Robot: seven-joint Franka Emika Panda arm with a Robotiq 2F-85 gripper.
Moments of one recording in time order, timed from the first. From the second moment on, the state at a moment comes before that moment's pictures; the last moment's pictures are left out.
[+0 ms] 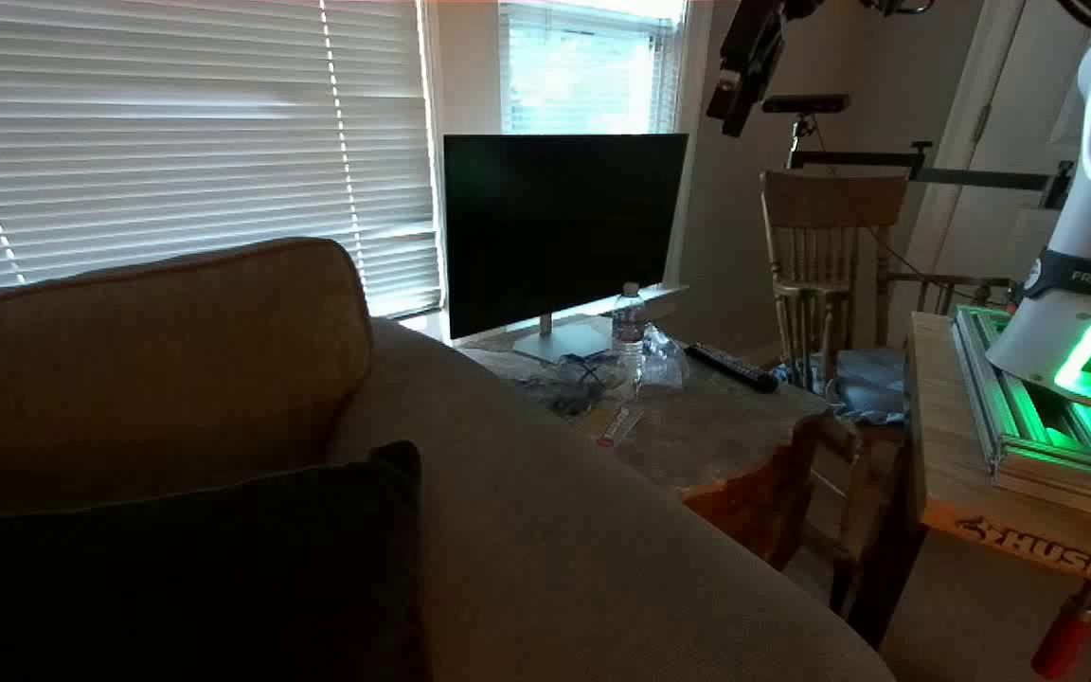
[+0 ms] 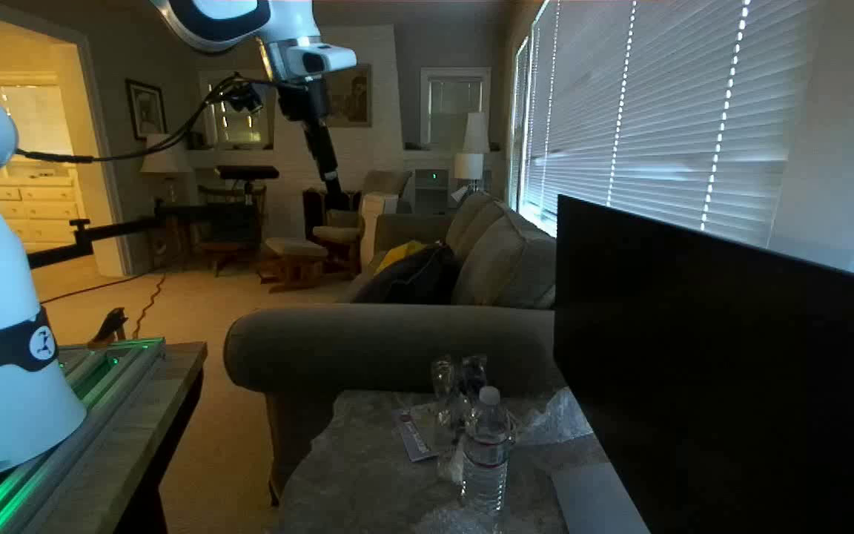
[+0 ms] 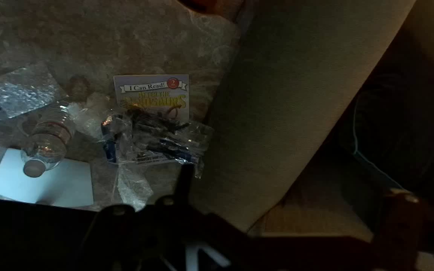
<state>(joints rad) 0.24 -0.54 0.25 -2.70 0.28 2.46 0.23</state>
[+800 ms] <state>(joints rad) 0.24 -0.54 0.25 -2.70 0.27 2.46 0.23</state>
